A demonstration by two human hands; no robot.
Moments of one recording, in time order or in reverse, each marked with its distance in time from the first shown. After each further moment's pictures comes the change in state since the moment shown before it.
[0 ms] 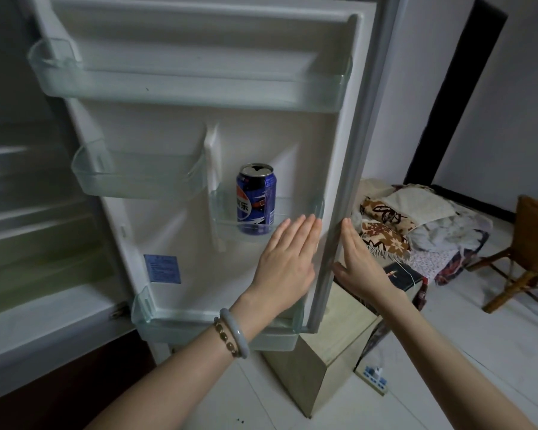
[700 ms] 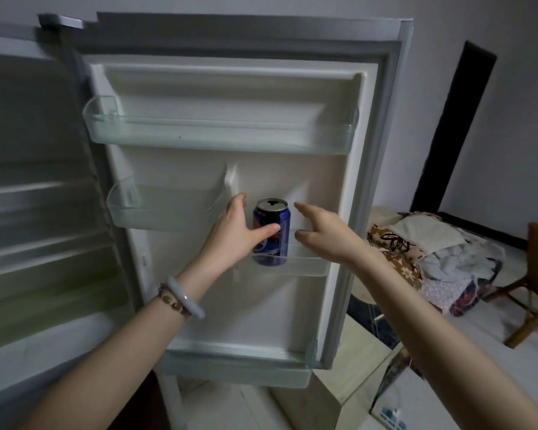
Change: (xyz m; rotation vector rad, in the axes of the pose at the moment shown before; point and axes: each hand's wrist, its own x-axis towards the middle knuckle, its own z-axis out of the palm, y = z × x) left_hand 0.035 -0.109 -0.069 -0.710 -0.016 -0.616; right_hand 0.060 -0.123 -0.092 0.273 -0.090 -0.078
